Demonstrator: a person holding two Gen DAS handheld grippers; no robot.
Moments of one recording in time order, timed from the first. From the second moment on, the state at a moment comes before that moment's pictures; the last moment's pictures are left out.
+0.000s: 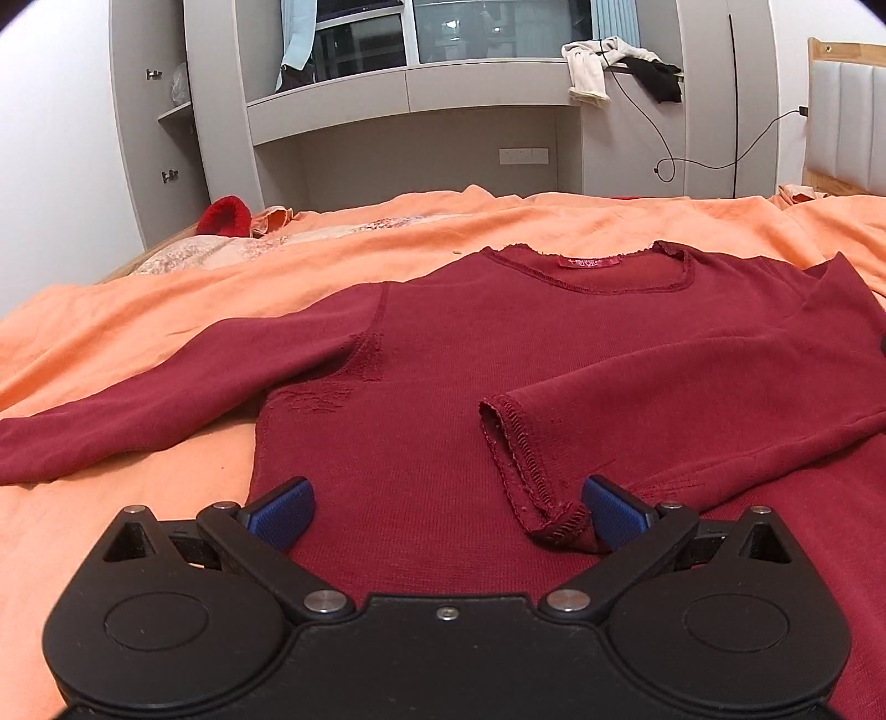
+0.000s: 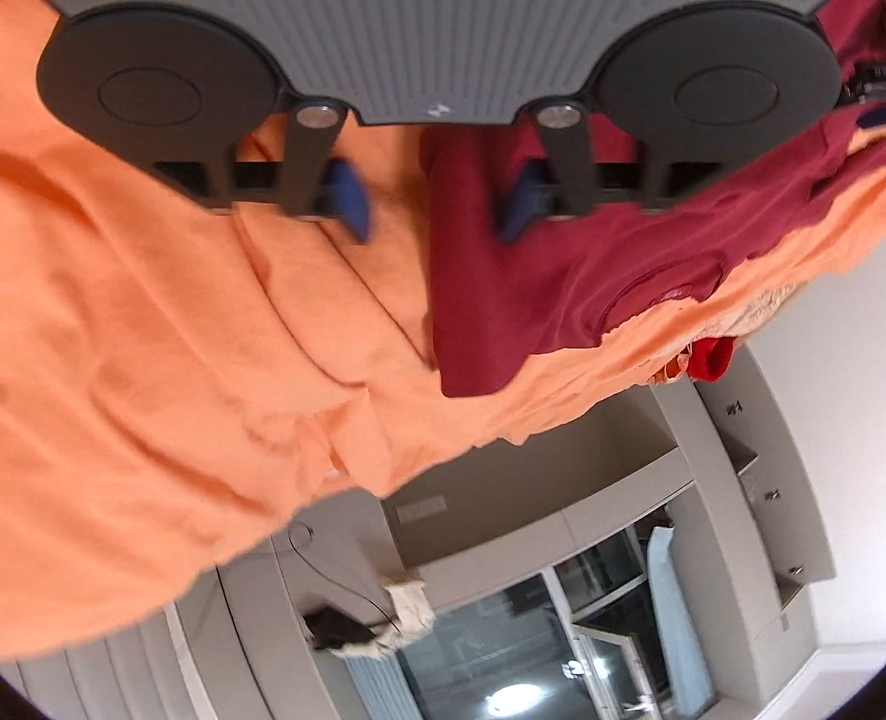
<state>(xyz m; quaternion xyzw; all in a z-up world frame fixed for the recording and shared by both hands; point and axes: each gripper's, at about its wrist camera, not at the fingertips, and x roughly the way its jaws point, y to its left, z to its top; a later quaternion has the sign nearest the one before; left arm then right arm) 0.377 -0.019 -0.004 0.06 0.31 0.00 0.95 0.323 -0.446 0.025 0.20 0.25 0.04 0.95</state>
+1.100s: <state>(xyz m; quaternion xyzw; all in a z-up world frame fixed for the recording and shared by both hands) 0.343 0.255 0.071 -0.11 0.30 0.26 0.91 0.297 -0.384 0.072 0.13 0.21 0.09 0.96</state>
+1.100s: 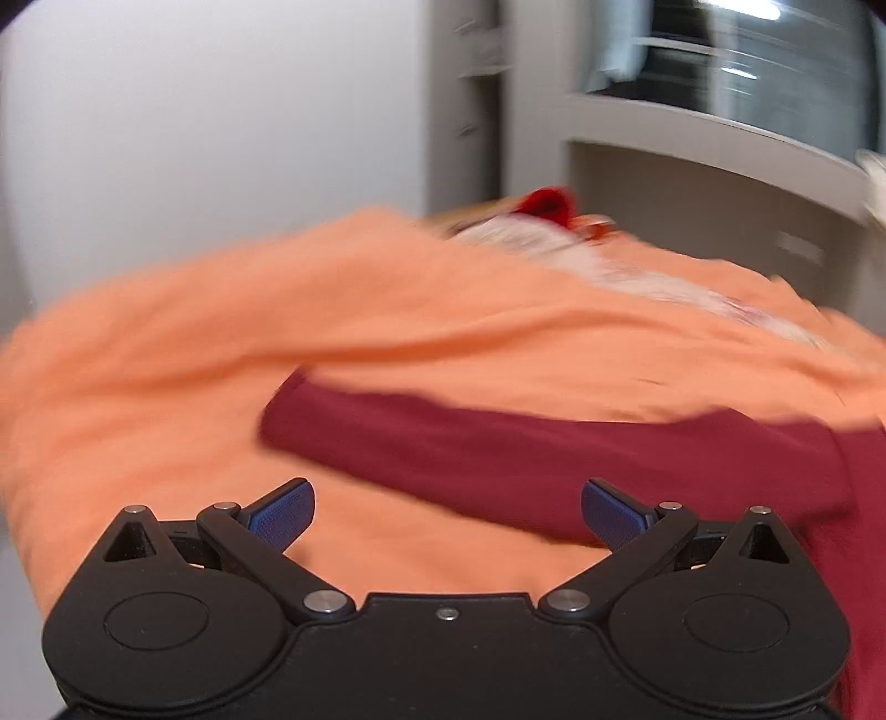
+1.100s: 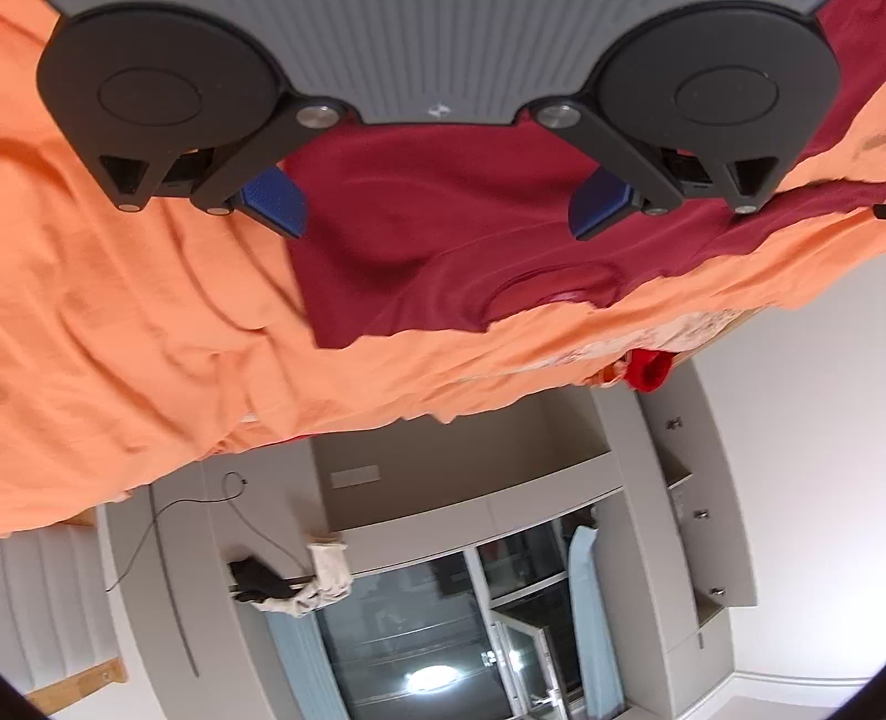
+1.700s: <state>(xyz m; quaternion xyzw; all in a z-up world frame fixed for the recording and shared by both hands) 0.375 0.365 0.037 -0.32 0.24 0.36 0.84 0.299 -0.365 0.058 0.09 0.24 0.13 0.96</state>
